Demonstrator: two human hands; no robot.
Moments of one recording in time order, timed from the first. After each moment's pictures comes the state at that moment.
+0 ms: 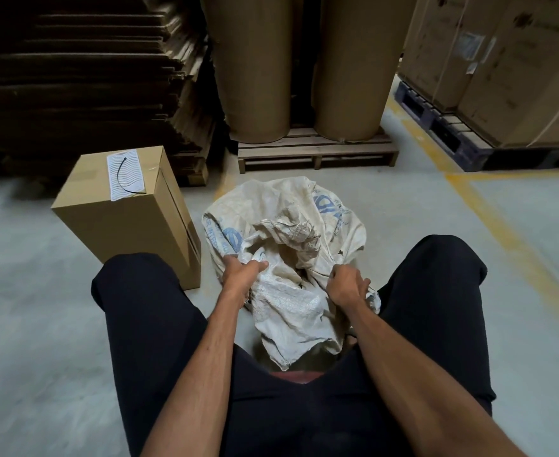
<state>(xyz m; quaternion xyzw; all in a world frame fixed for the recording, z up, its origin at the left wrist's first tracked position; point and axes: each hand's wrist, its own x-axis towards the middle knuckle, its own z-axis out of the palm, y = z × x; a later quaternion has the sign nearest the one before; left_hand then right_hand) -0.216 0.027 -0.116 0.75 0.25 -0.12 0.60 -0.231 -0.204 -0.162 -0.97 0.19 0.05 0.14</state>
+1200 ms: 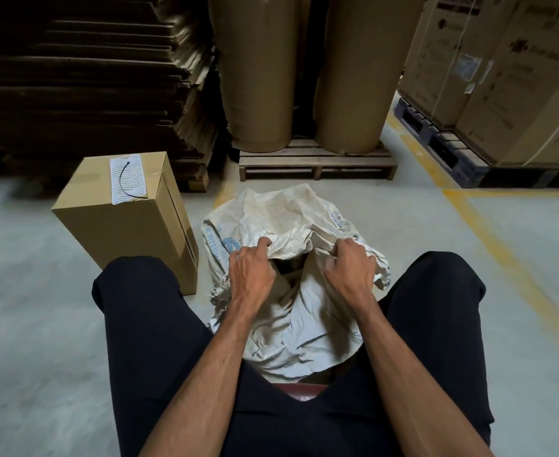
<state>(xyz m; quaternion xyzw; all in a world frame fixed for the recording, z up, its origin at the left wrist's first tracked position) -0.223 -0.002 -0.099 0.97 -0.04 0.16 0.20 -0.231 -0.205 -0.086 -0.97 0.11 -0.14 0.17</state>
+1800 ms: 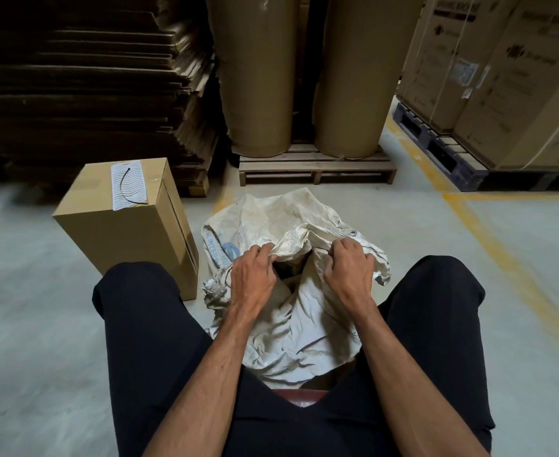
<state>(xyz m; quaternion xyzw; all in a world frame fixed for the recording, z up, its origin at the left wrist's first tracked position) -0.222 -0.002 -0.099 0.94 -0.08 0.21 0.25 -0.234 -0.201 -0.078 -0.98 0.07 -0.17 0.12</state>
